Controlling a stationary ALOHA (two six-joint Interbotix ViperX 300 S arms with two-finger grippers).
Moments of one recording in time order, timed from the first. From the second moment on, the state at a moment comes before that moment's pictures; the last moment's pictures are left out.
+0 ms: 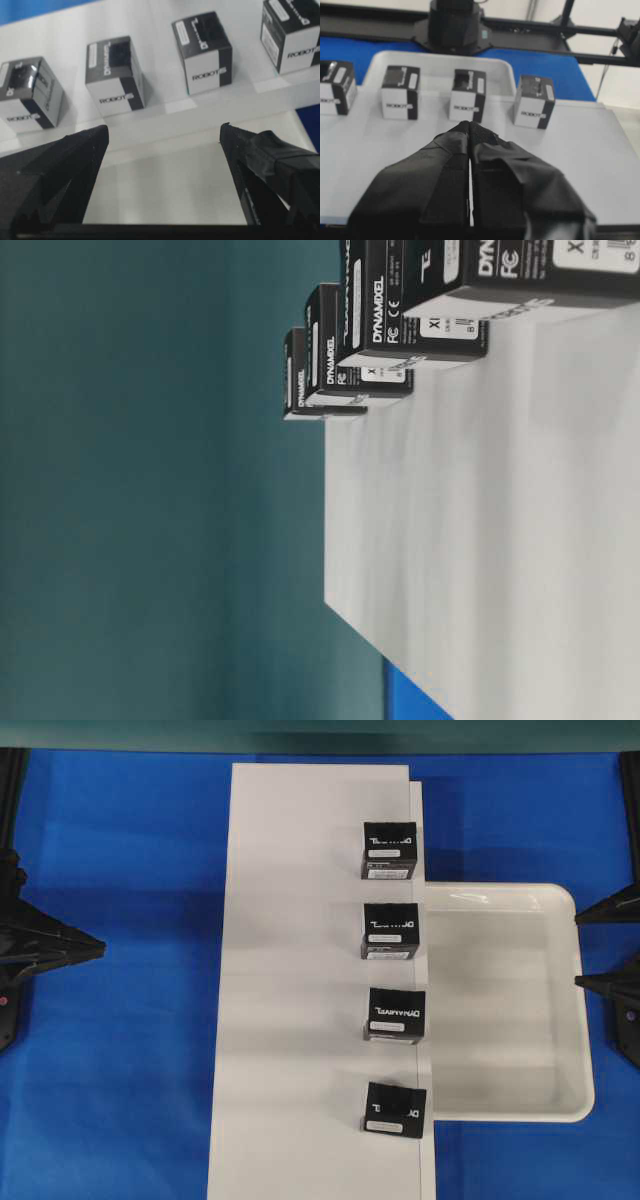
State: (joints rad) left arm -0.03 -1.05 1.08 0.01 0.04 -0.10; right arm -0.06 -1.34 1.21 -0.04 0.44 0.22
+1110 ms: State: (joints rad) left arm -0.02 -1.07 1.09 0.01 -0.07 -0.11; right arm -0.06 -1.38 1.25 -0.04 0.44 0.22
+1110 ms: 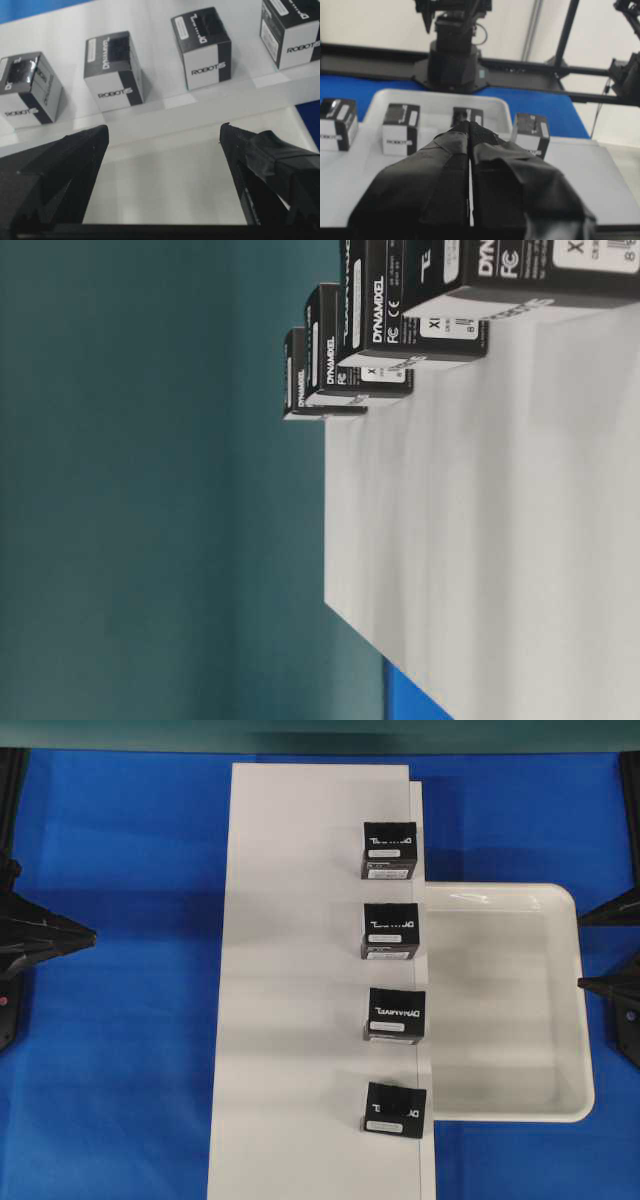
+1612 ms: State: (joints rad) left arm -0.04 -1.07 1.09 0.01 -0.05 -0.10; right arm -0.06 -1.38 1.25 -0.04 0.44 0.22
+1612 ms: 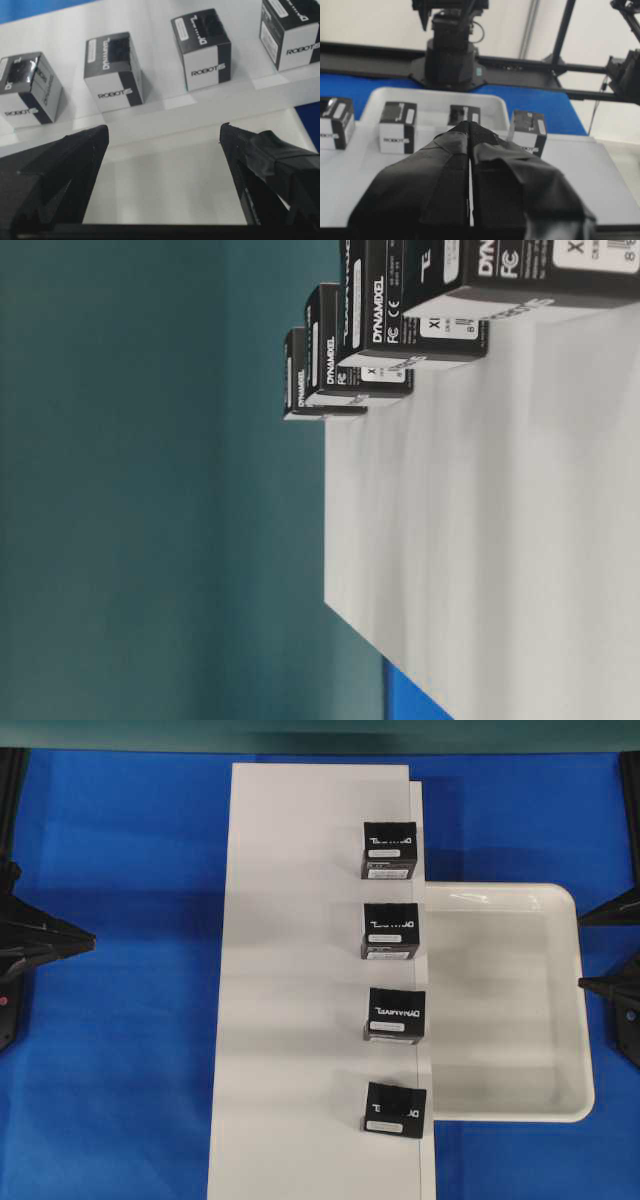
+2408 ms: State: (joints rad) left arm -0.02 -1.08 1.10 0.01 -0.02 -0.08; right arm -0.06 -1.39 1.26 -0.04 0.46 0.22
